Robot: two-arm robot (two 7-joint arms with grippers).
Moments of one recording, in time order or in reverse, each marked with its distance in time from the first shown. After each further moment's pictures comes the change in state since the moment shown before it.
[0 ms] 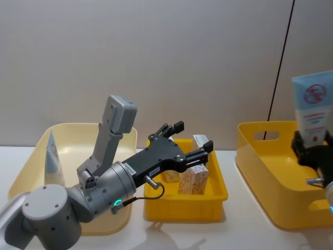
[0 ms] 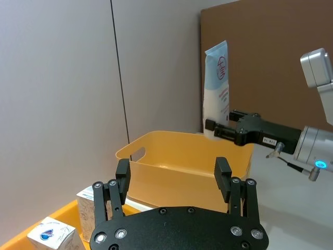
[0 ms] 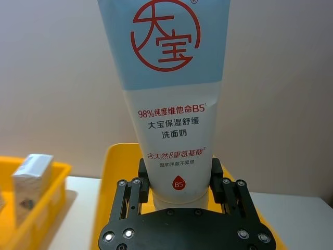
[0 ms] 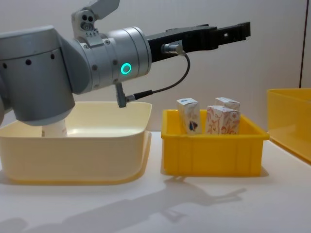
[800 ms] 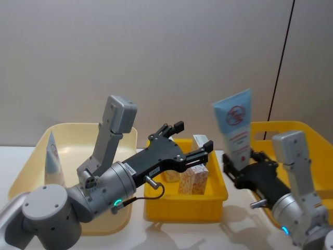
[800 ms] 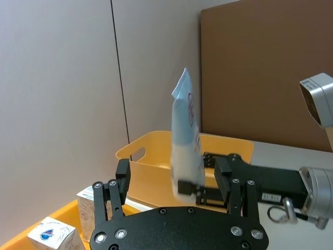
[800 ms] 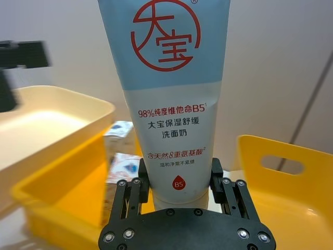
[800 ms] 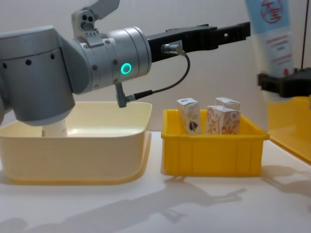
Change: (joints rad) left arm 0.000 0.000 0.000 0.000 0.000 0.000 0.000; right arm -0.010 0.018 -0.176 -0.018 0.068 0.012 0.214
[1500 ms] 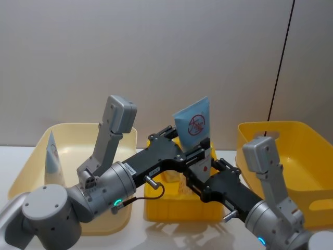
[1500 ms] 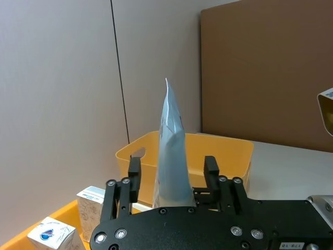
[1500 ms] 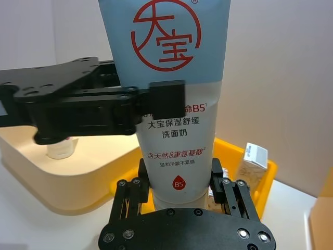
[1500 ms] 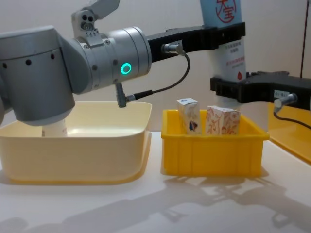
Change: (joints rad) left arm 0.000 0.000 0.000 0.000 0.000 0.000 0.000; right arm 0.011 0.006 -0.084 -0.011 0.070 -0.017 0.144
